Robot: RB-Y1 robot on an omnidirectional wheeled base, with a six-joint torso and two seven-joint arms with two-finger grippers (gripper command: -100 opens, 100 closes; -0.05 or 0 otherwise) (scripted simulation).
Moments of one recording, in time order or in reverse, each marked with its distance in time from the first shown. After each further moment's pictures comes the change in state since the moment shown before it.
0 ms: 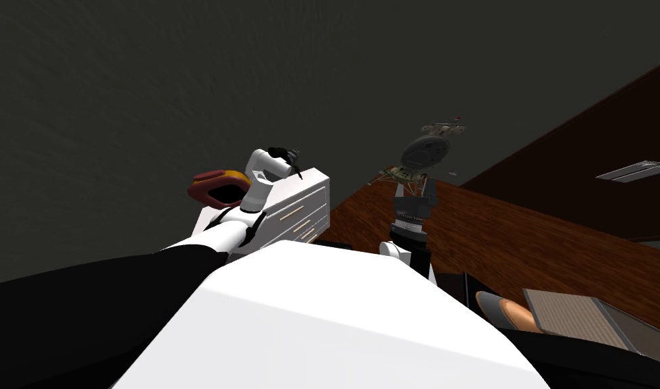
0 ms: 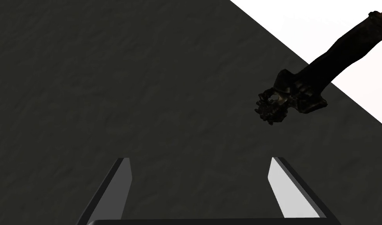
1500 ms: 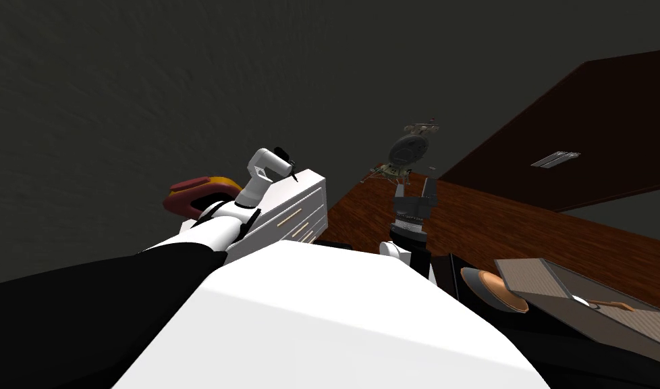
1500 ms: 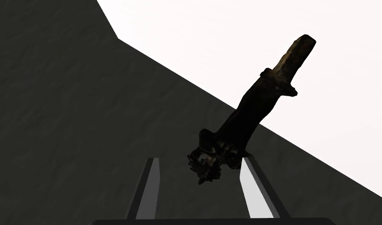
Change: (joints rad) left arm -0.061 0.093 -0.097 0.147 0.123 0.235 0.007; right arm 0.000 0.000 0.000 0.000 0.000 0.000 0.000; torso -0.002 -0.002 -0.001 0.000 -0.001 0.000
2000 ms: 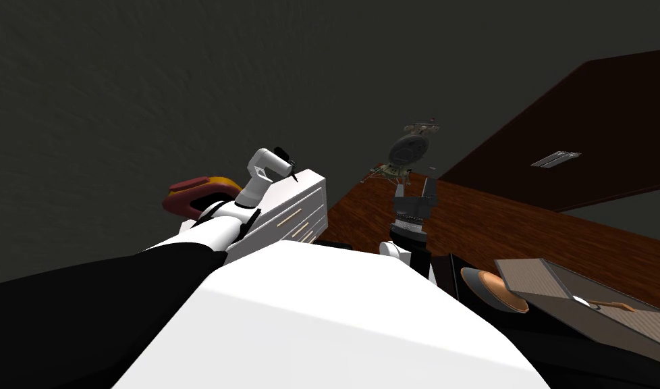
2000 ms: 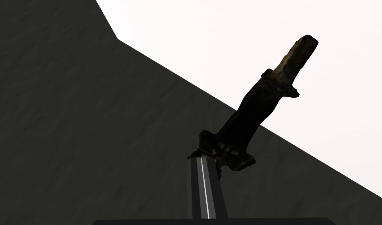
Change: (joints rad) left arm 0.000 0.000 0.000 0.000 0.000 0.000 0.000; right arm 0.000 0.000 0.000 0.000 0.000 0.000 0.000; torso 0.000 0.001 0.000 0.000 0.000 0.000
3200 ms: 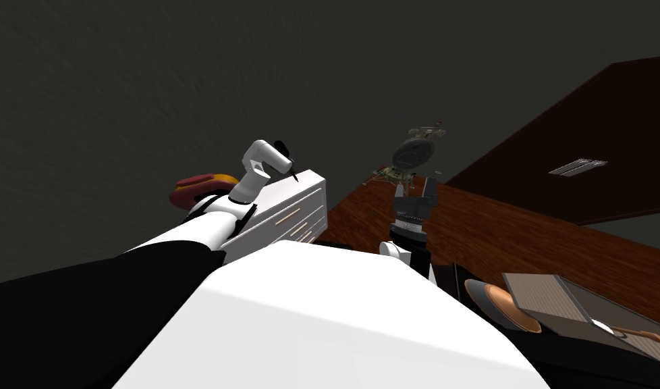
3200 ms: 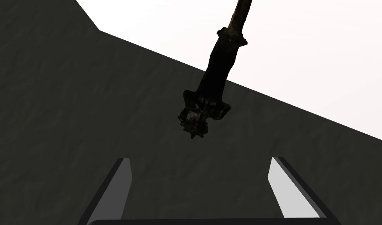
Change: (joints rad) left arm -0.068 0.072 -0.069 -0.080 0.028 0.171 -0.099; right arm 0.000 0.000 0.000 0.000 0.000 0.000 0.000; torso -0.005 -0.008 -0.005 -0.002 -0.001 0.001
